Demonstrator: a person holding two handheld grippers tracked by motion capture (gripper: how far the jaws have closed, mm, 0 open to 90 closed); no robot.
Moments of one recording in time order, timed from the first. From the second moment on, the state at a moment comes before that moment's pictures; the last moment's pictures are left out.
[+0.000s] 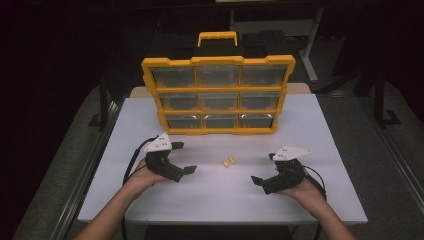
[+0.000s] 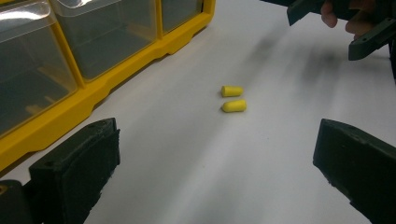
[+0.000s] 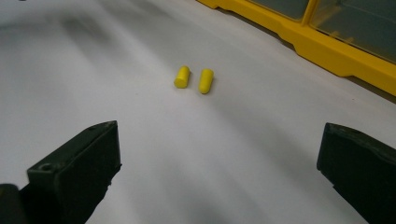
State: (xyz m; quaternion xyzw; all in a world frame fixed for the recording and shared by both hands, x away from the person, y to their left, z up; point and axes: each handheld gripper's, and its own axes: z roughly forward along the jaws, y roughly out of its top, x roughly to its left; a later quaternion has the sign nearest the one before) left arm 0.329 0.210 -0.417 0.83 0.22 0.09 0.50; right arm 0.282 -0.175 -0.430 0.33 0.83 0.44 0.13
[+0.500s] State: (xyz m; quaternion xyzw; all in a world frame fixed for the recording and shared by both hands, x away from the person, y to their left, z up) left arm 0.334 0.202 -0.414 0.83 0.22 0.09 0.50; right arm 0.282 -0.175 -0.429 0.33 0.82 0.44 0.13
